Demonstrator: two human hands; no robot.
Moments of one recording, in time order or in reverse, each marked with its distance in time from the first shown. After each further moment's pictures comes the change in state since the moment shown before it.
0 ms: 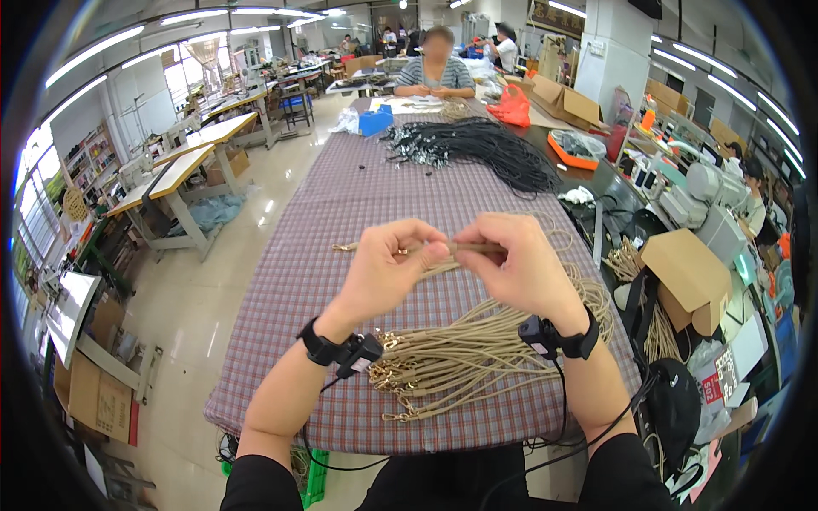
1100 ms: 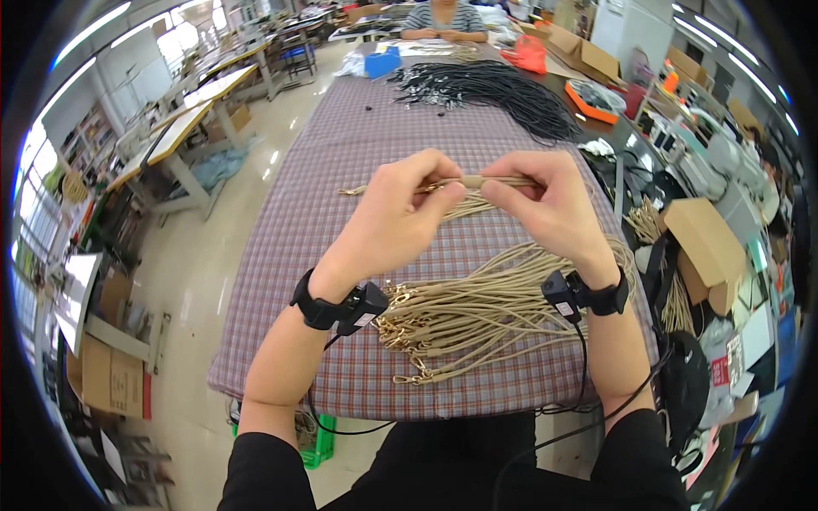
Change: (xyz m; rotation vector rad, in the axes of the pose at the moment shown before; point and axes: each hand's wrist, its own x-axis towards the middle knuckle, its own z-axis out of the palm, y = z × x) left_hand 0.000 0.012 -0.006 0.266 -0.082 -0.019; right_hand -0.001 0.022 0.008 0.228 -0.002 0.262
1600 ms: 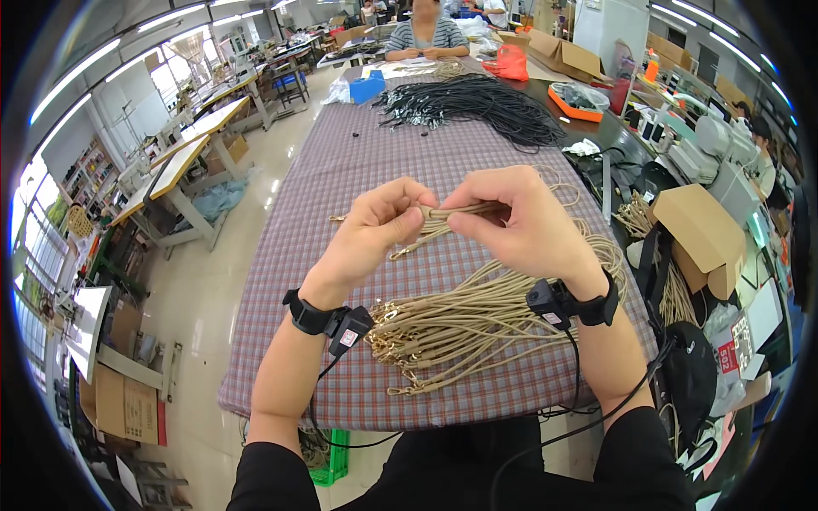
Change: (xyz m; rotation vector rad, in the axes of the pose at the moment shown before) left_hand 0.007 -0.034 -0.010 -0.570 -0.223 -0.092; right_hand -0.008 -0.022 -0.006 0.025 -0.086 -0.139
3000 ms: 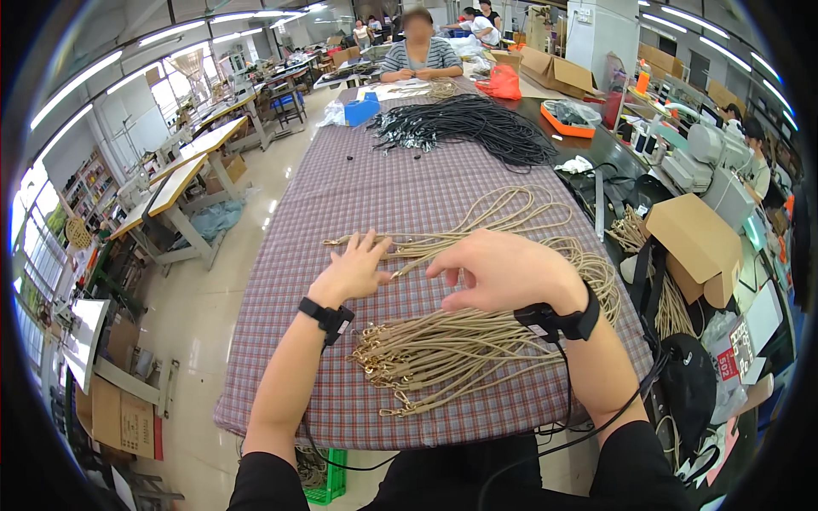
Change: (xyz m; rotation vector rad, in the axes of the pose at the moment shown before) left_hand -0.022 -0.112 -0.070 1.625 0.166 0.028; right_hand 0.002 0.024 -0.006 -0.461 -0.553 0.078
